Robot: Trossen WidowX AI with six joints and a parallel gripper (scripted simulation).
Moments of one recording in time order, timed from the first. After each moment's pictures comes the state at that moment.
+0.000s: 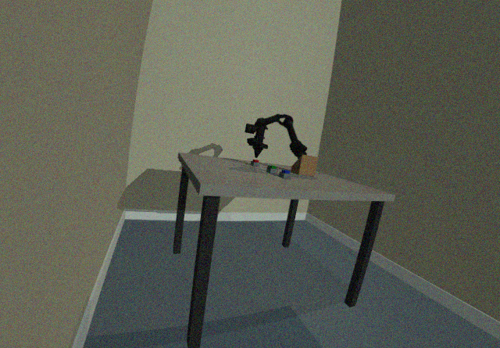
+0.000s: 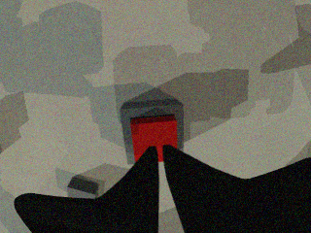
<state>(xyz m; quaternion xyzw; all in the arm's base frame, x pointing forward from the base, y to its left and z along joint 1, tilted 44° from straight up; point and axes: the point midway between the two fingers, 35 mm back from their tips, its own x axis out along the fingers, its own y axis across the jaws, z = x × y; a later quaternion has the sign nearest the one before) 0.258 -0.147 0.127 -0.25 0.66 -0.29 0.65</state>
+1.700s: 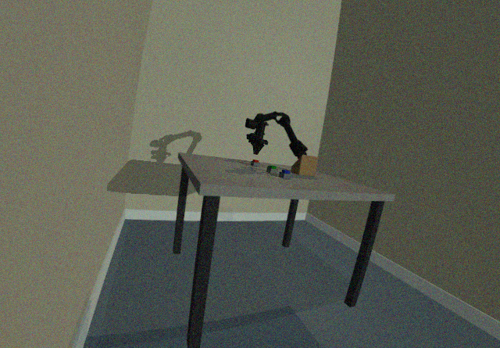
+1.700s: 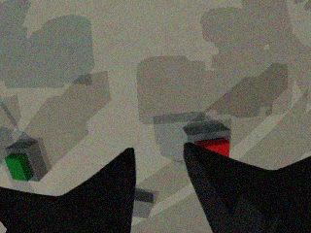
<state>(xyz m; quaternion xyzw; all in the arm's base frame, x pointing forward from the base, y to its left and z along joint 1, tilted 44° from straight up) 0.293 -0.093 0.105 -0.23 0.65 -0.28 0.67</state>
